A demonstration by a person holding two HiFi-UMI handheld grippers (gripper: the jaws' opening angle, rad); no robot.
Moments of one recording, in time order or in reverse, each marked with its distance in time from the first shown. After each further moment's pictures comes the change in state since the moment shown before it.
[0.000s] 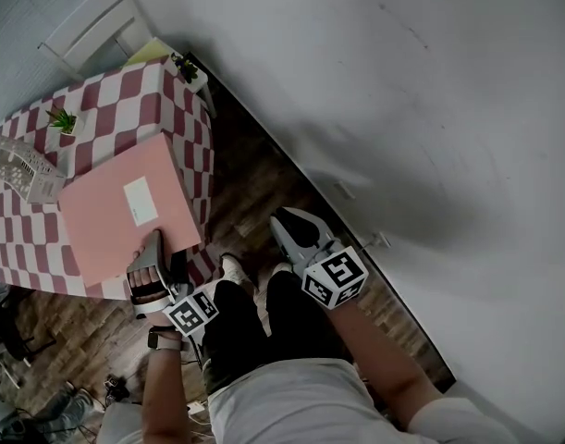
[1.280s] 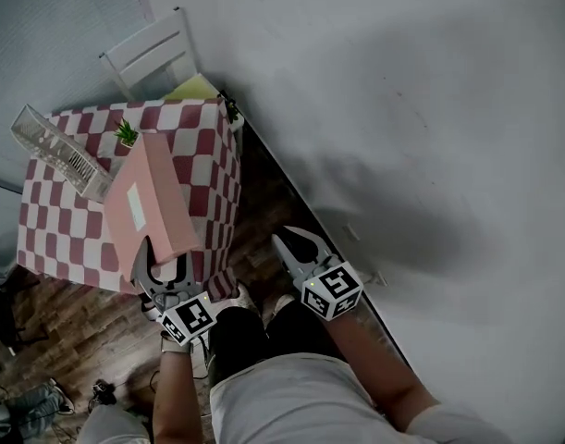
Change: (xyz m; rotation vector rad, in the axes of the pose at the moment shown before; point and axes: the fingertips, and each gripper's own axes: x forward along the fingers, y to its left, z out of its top) left arm -0.073 0.165 -0.055 -0.752 -0.149 0.247; right arm 0.026 0.096 0.081 -0.094 0.022 0.090
